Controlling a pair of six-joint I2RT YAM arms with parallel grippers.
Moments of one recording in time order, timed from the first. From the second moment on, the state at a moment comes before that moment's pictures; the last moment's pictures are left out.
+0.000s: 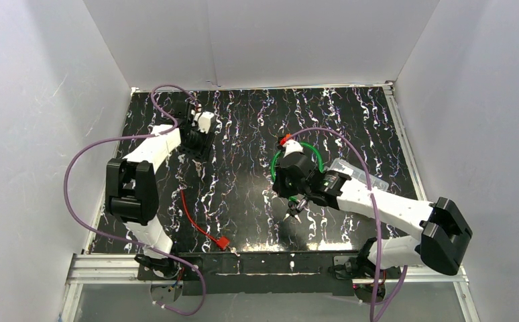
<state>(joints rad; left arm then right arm) -0.16 1.73 1.28 -0.73 0.17 0.23 0.98 1.29 0.89 -0.34 0.17 0.61</state>
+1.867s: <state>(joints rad) -0.42 1.61 1.52 -0.99 0.63 0.03 0.94 1.24 0.85 -0.37 0.13 0.47</state>
